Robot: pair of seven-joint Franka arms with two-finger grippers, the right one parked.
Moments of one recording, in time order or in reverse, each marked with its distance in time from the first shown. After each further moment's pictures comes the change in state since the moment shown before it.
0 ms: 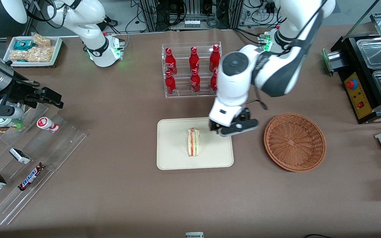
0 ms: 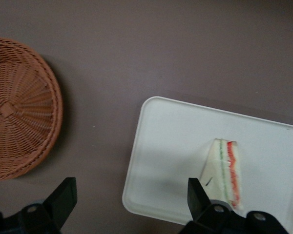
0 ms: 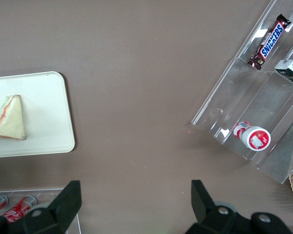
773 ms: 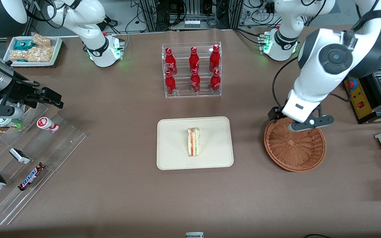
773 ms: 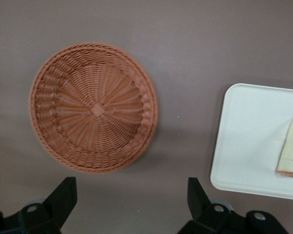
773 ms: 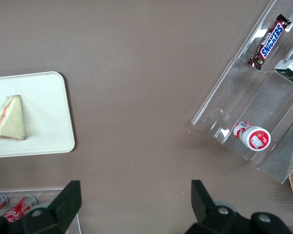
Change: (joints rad) arm 0.274 -0.299 0.037 -0.261 -0.154 -0.076 0.460
